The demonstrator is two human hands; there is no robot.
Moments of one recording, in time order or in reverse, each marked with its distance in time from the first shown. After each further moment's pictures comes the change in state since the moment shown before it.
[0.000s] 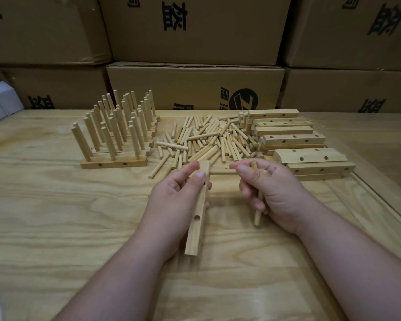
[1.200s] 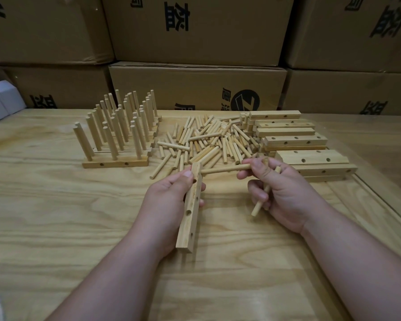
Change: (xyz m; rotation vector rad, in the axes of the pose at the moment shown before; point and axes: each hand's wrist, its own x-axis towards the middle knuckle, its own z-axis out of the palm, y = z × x) left_hand -0.003 0.012 -0.003 0.033 0.056 -0.073; right_hand 0.004 0.003 -0.007 0.191 0.050 0.032
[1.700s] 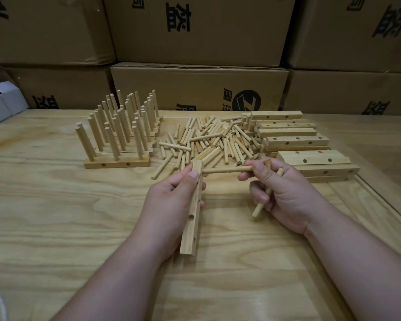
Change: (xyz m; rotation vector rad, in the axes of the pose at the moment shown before) left_hand 0.006 -0.011 -0.002 0.024 0.006 0.067; right_hand -0.002 0.000 0.001 -0.033 0.008 -0.018
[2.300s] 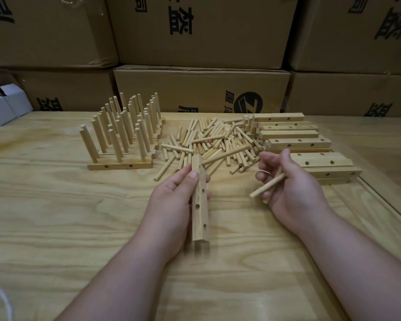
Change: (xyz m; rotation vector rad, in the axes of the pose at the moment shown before) left_hand 0.002 0.002 0.001 -0.186 -0.024 -0.068; right_hand 0.010 0.003 0.001 0.230 0.317 0.011
